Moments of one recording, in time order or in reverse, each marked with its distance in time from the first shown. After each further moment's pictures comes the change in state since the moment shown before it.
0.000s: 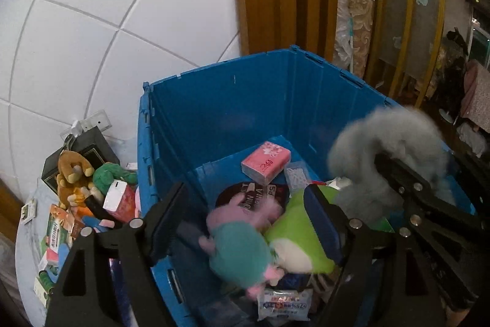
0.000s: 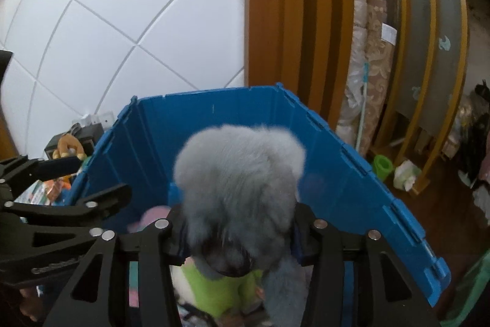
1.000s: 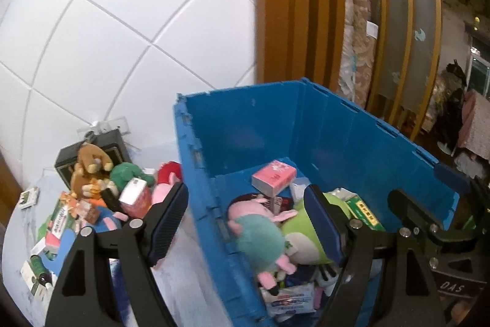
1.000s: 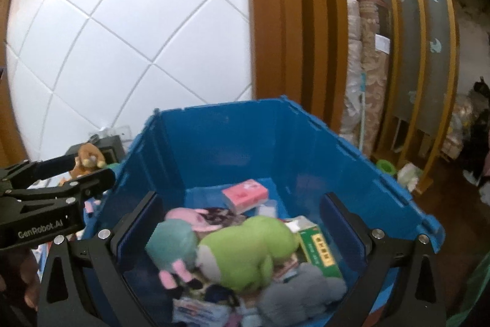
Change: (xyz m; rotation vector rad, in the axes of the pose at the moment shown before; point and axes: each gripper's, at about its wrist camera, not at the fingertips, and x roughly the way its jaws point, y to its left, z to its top) left arm -0.070 0.035 -0.053 -0.092 -0.185 0.026; right arm -0.064 0.011 -0.037 0.024 -0.103 0.048
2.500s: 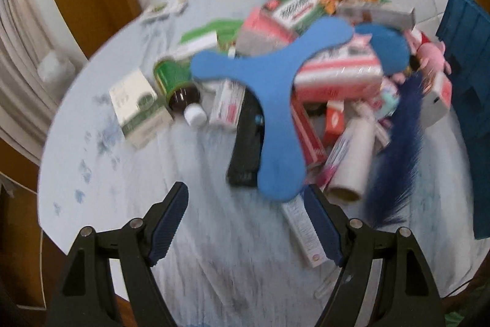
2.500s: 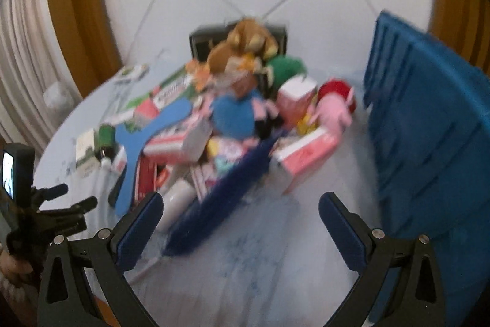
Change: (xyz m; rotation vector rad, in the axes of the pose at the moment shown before) left arm -0.018 0.407 -0.308 -0.427 0.511 0.452; right arm 0.100 0.347 -0.135 -0.299 0.391 0.391
